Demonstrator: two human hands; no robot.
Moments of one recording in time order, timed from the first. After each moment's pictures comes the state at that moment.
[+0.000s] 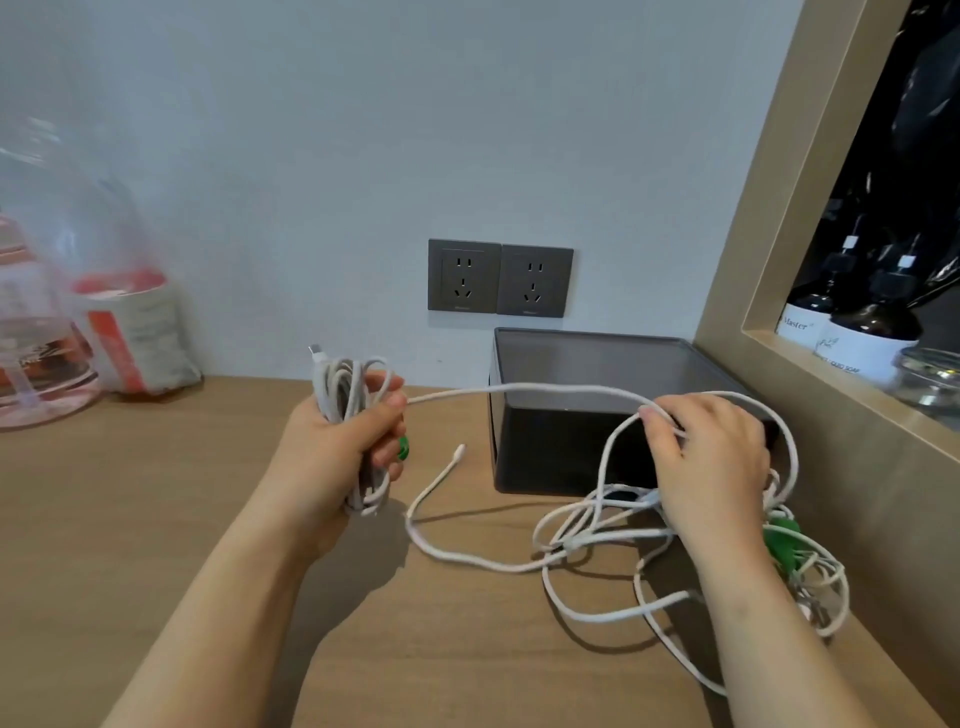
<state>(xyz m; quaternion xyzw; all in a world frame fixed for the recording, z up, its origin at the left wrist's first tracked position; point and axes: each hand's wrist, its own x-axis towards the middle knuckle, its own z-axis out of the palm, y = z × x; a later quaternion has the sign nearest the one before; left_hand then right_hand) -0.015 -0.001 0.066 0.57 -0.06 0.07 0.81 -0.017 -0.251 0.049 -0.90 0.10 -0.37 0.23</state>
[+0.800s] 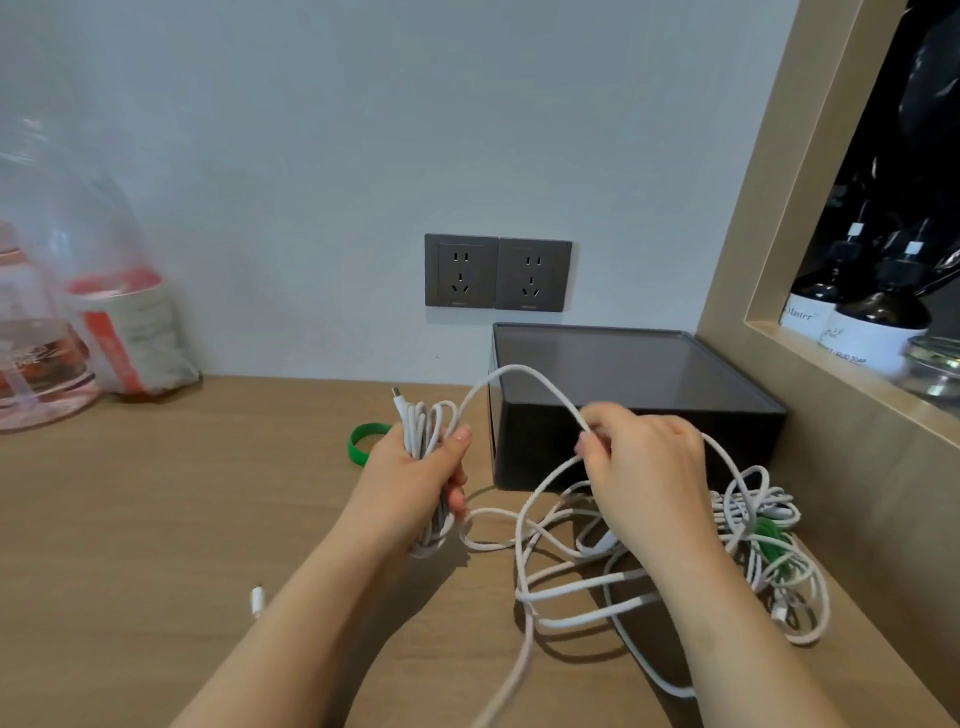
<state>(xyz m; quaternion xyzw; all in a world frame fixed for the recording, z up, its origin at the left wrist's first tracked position) -0.012 -0.039 0.039 0.68 -0.02 0.02 0.73 -0.031 -0.212 0.065 -0.96 0.00 -0.24 0.16</state>
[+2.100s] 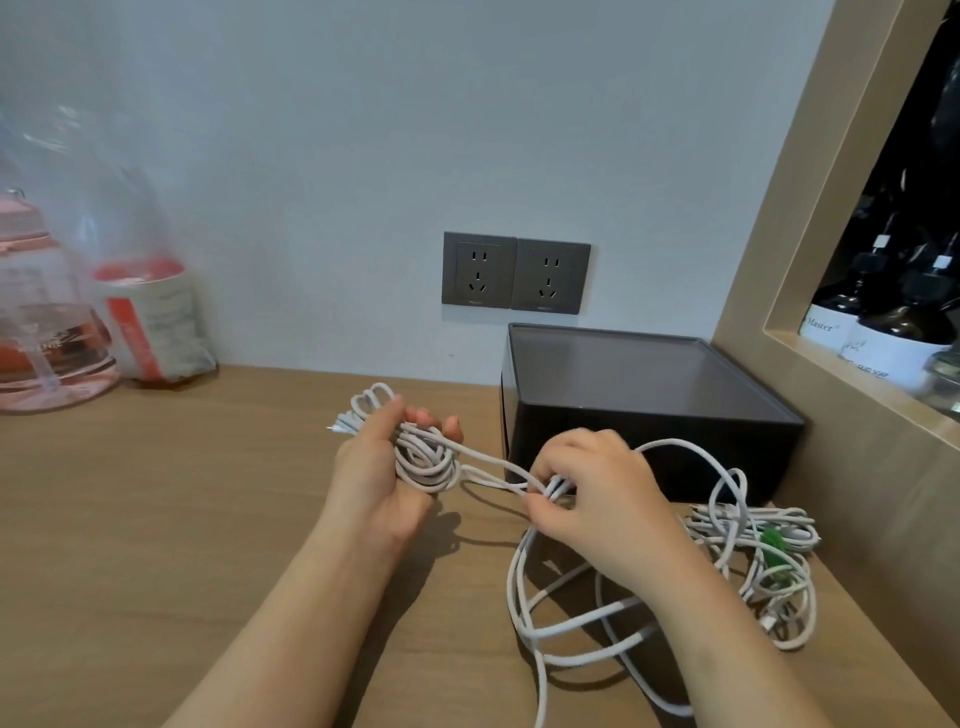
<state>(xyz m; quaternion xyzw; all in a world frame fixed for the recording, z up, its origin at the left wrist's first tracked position) 0.000 -0.030 0.050 0.20 0.10 -0.02 0.97 -0.033 -0.197 0.057 -0.96 -0.17 -0.11 0.20</state>
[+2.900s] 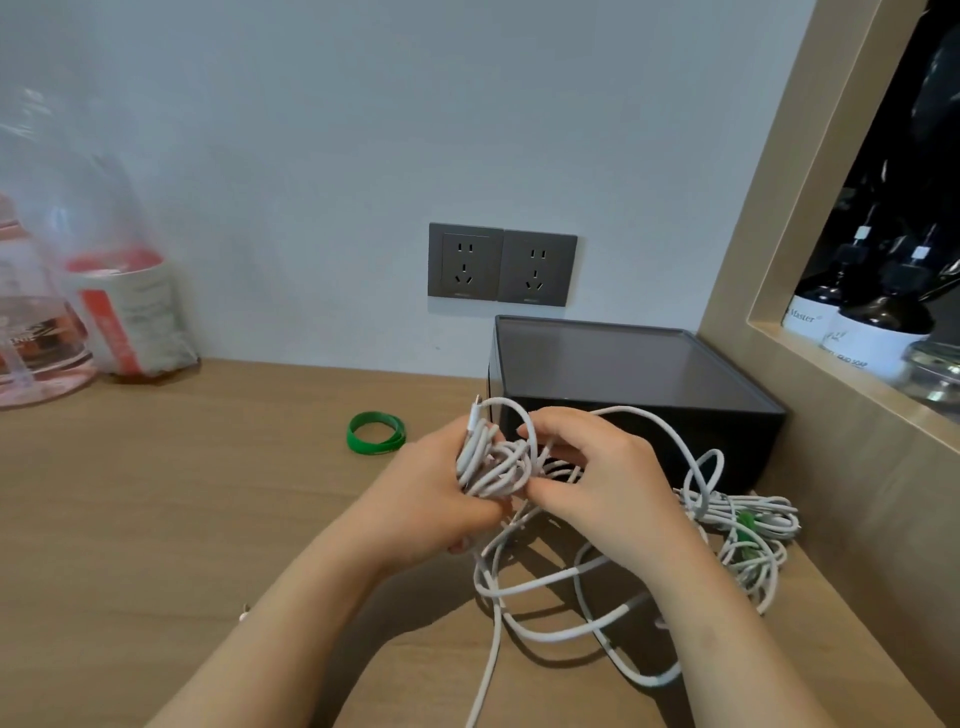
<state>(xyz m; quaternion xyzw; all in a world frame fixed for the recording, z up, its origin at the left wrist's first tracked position) -0.028 -0.039 0.052 0.82 -0.20 -0.01 0.53 -0.034 -0.206 0.056 -0.90 -0.19 -0.17 0.36</state>
